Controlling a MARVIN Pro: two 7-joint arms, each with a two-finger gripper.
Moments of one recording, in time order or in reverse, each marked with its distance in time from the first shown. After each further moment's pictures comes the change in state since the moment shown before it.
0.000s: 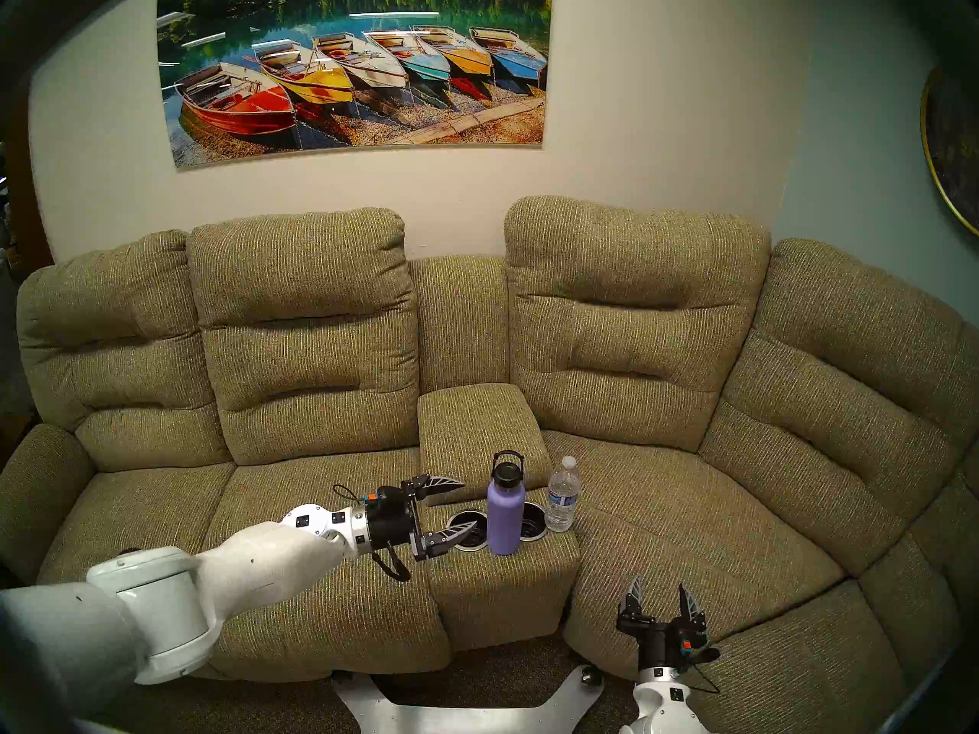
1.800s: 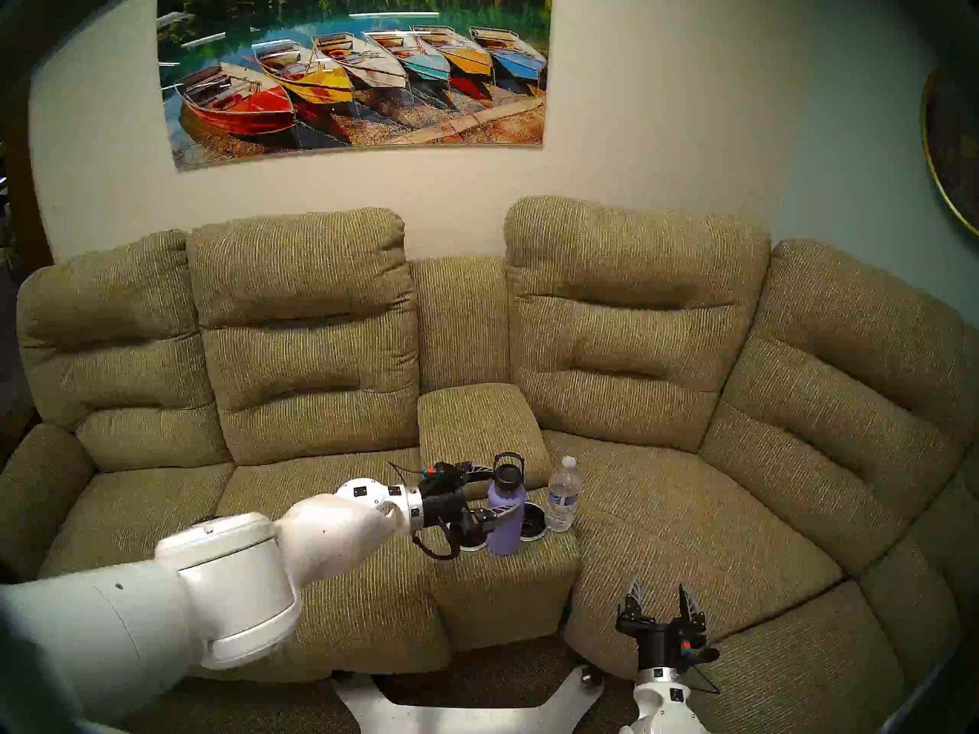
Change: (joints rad) left arm -0.140 -0.278 0.057 0.320 0.077 0.158 0.103; right arm 0.002 -0.002 0.002 0.007 -0.001 0.000 0.007
